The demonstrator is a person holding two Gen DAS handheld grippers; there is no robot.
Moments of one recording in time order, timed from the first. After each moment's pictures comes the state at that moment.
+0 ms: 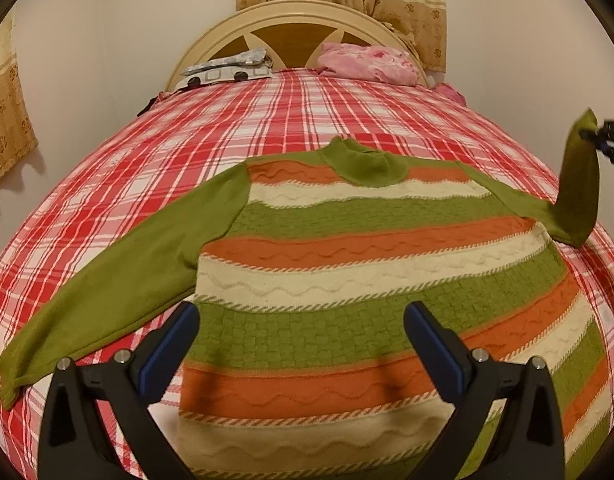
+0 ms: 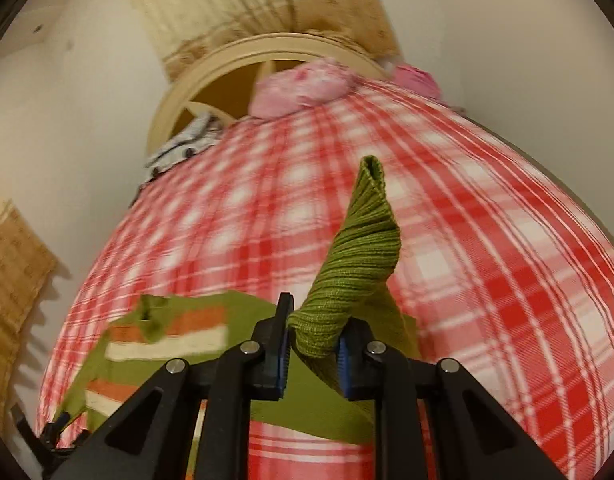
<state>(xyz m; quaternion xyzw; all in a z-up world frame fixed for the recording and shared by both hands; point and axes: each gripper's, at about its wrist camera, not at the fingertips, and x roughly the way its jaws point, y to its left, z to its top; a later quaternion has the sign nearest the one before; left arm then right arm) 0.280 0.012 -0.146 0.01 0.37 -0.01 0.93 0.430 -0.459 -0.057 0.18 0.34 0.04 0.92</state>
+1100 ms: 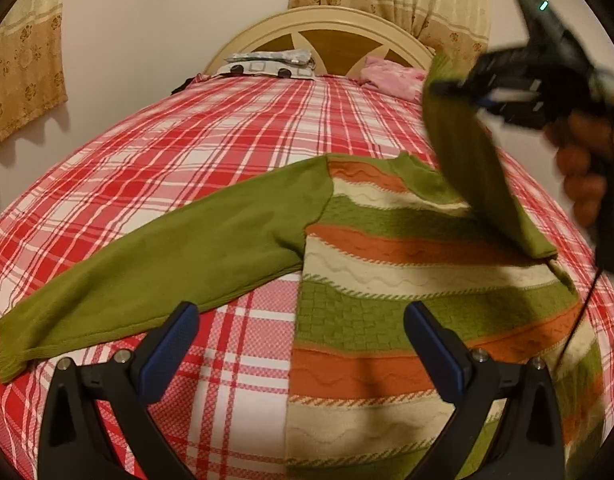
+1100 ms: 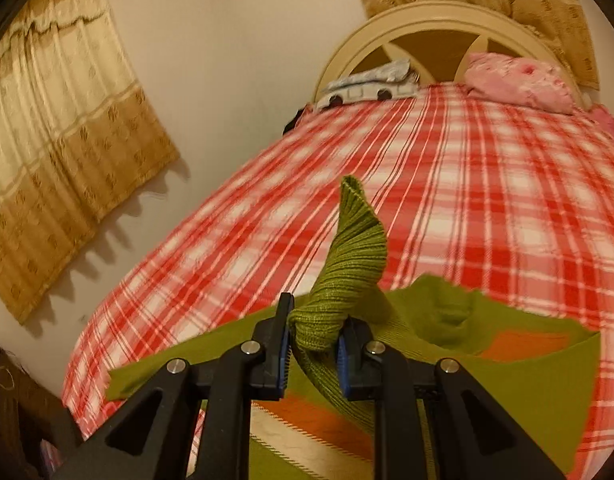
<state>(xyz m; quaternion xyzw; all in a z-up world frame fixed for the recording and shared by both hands) 0.263 0.096 -0.154 -0.06 0.35 0.02 0.93 0.491 -0.085 -0.070 0.07 0.37 0.29 0.88</state>
